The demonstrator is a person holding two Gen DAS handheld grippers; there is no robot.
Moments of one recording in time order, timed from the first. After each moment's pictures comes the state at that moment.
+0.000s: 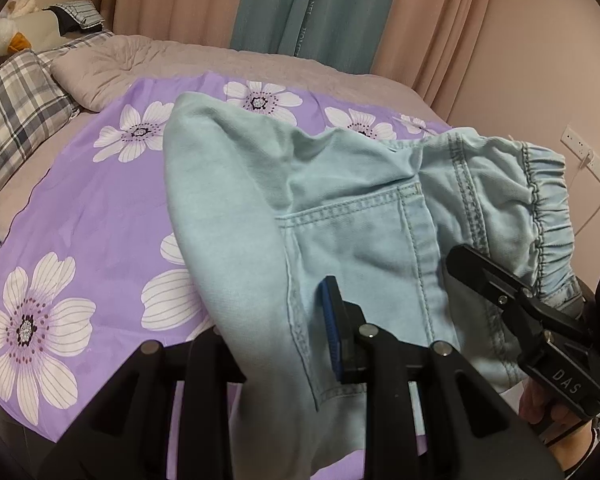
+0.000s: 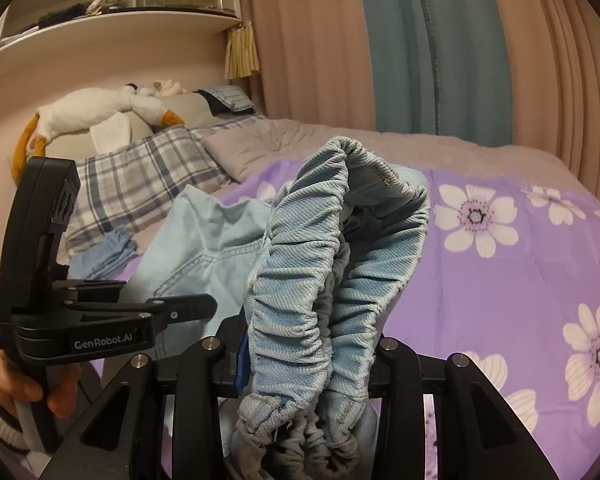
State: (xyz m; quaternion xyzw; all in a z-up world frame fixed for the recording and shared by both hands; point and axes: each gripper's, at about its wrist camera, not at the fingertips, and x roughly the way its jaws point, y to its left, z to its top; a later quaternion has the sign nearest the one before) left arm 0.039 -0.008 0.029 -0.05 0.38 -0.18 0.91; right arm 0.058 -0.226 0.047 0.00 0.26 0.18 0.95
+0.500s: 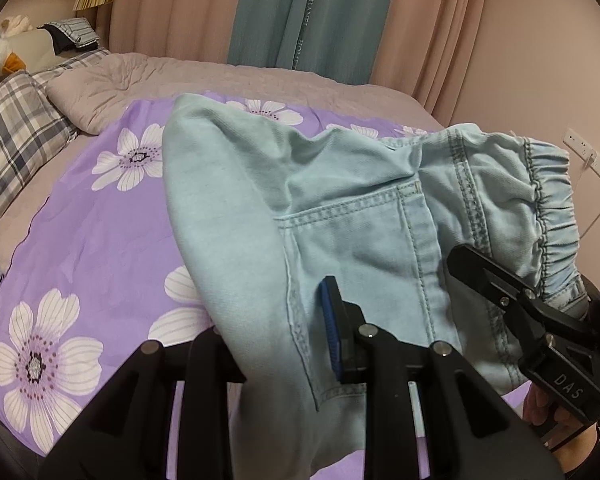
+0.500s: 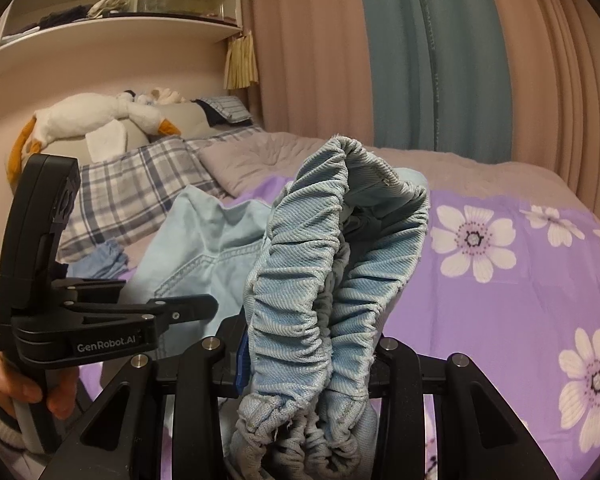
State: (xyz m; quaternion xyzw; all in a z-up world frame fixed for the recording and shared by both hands) left arm 0.067 -0.011 0.044 -0.03 0.35 -0.18 0.92; right arm 0.074 -0.221 0.057 -0.01 0.24 0.17 0.96
